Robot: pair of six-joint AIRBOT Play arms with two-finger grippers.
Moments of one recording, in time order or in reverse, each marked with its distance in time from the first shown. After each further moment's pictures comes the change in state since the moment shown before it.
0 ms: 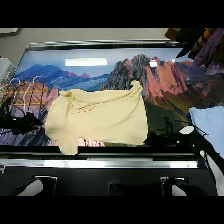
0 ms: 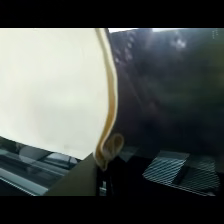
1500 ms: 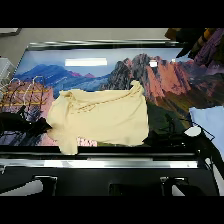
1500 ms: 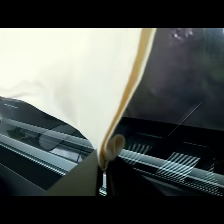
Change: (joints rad) left arm -0.040 -0.216 -0.107 -0.022 -0.268 0.025; right arm 0.000 0.159 0.000 0.032 0.111 0.032
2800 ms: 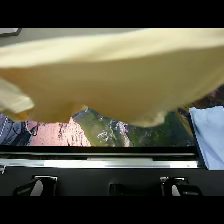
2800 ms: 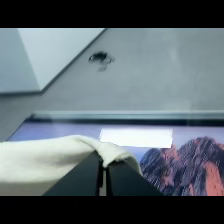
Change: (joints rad) left arm -0.074 0.723 0.861 0.134 0.098 -0.429; right arm 0.000 0.419 1.151 -0.325 -0.076 0.230
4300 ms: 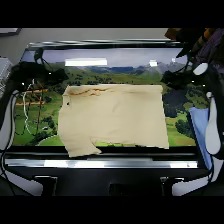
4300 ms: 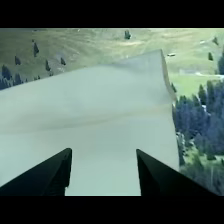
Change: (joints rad) left arm -0.329 -1.157 0.145 -0.034 -0.102 0.229; right arm -0.060 -1.106 0.058 -0.056 0.007 0.006
